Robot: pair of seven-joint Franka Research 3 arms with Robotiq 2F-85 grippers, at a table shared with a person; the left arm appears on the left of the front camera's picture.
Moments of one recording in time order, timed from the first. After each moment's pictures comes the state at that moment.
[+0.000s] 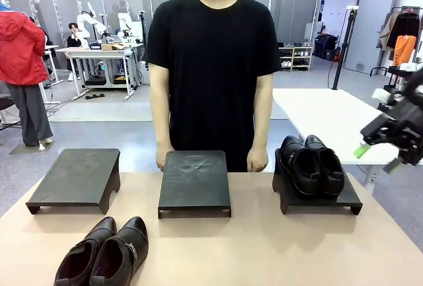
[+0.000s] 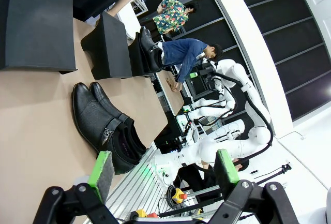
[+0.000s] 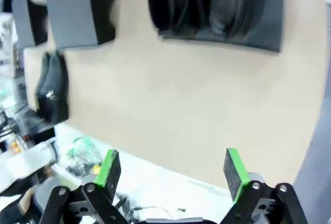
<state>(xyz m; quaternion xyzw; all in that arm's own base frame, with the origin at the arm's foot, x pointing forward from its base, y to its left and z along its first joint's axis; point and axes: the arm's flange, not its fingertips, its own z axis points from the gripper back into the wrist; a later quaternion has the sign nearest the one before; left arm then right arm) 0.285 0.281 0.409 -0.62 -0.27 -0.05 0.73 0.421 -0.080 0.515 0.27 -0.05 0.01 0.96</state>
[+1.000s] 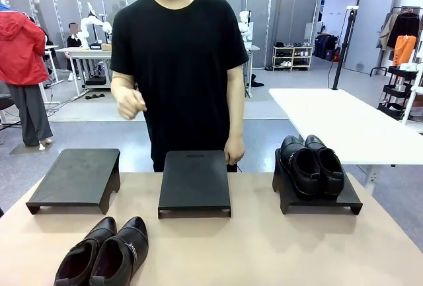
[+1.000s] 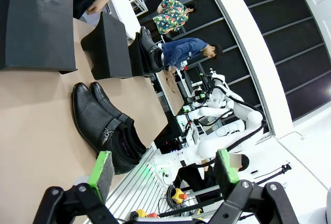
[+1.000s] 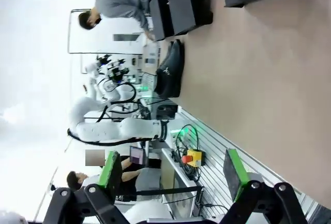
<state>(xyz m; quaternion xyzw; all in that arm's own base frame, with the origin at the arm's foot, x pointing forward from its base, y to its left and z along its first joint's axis) 0.284 0.281 0.409 -0.62 -0.27 -0.05 0.73 0.283 -0.275 0.393 0.62 -0.10 -0.02 0.78</state>
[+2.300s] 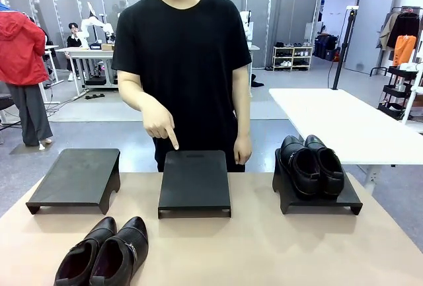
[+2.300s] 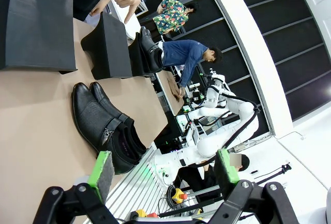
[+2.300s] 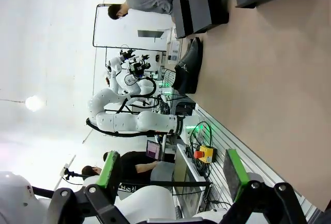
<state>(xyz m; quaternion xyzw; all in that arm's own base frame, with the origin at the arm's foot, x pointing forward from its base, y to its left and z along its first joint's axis) 0.284 0.281 0.409 -0.62 -0.27 -0.05 0.73 0.284 -0.308 0.374 0.66 -0.10 -0.01 0.74</state>
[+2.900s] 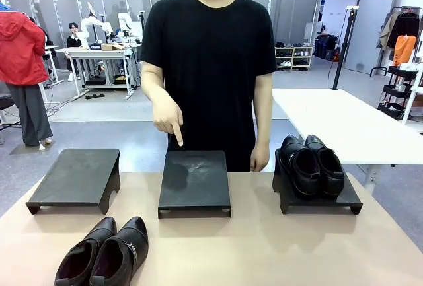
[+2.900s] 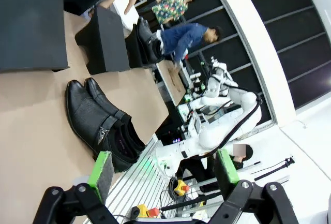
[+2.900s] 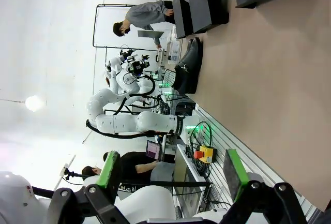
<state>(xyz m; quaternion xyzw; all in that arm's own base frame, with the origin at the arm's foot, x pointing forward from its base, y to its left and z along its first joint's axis) 0.300 0.253 0.422 -0.61 -0.25 -0.08 0.75 0.284 -0.308 0.374 0.66 -0.10 -0.01 0.74</state>
